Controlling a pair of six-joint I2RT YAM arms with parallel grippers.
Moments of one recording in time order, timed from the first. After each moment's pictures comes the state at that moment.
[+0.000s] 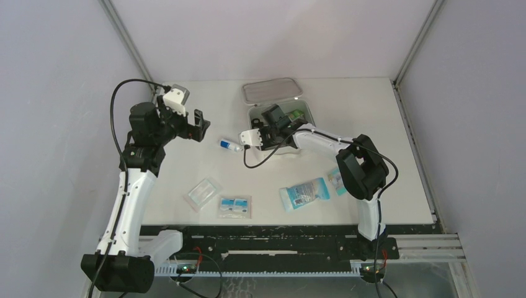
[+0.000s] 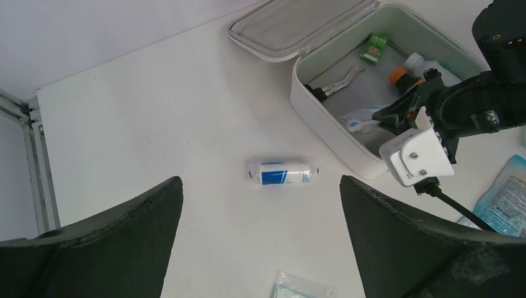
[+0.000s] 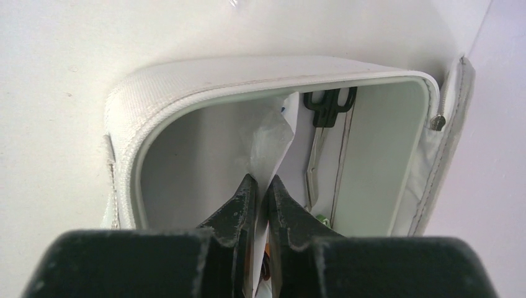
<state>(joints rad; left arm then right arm) -0.04 1.01 1.09 -0.40 0.38 0.16 0.71 1.99 1.49 -0.38 -0.15 -1.18</state>
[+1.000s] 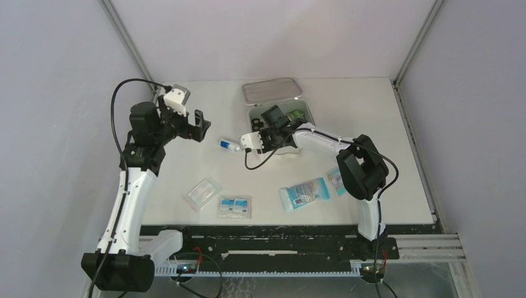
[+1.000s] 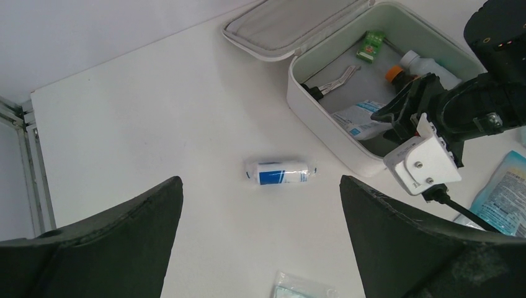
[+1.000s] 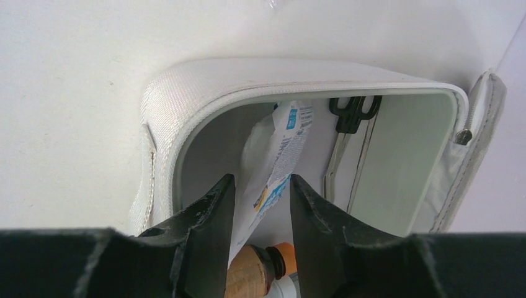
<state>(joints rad) -0.03 1.02 1.09 -0.40 0.40 0.17 0.71 1.99 1.50 -0.46 -0.18 -1.22</state>
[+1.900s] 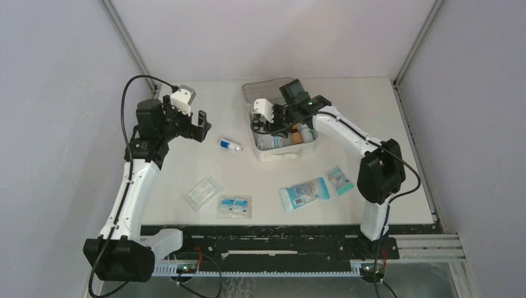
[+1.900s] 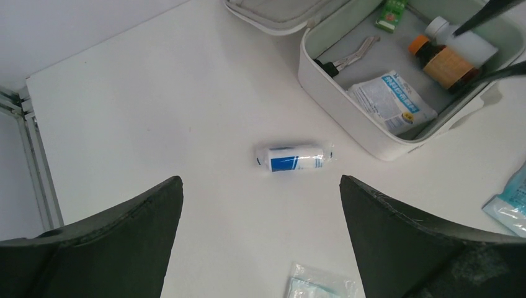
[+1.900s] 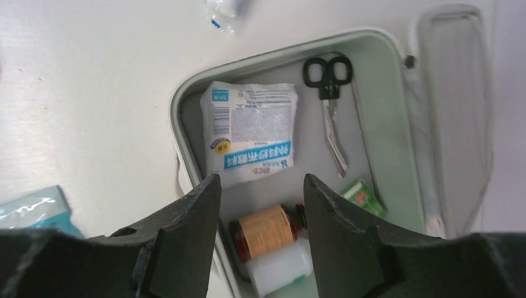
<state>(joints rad) -0.03 1.09 1.09 -0.40 0.37 0.23 0.59 1.90 1.68 -0.69 -0.40 -0.90</state>
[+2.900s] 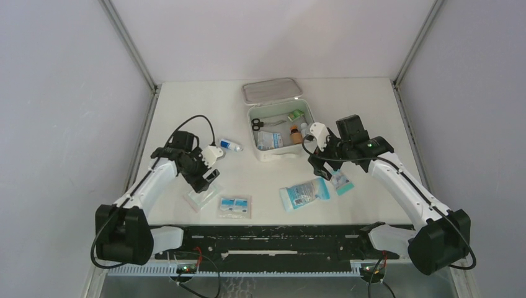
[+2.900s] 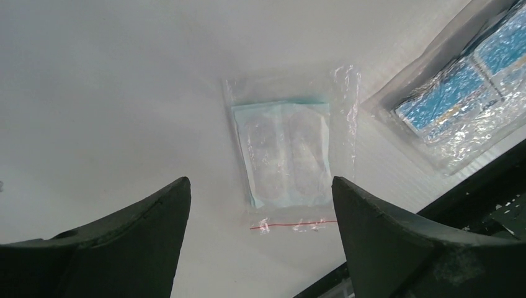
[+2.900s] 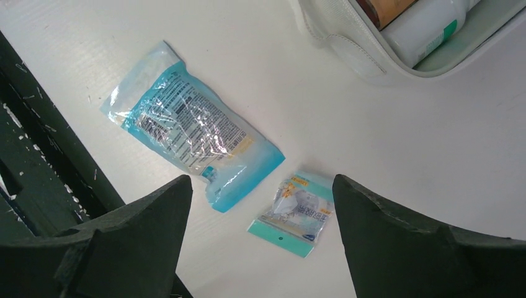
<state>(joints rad) -0.12 1.21 0.81 -0.80 0.23 0.74 0.38 1.19 1.01 -0.80 -0.39 -0.56</state>
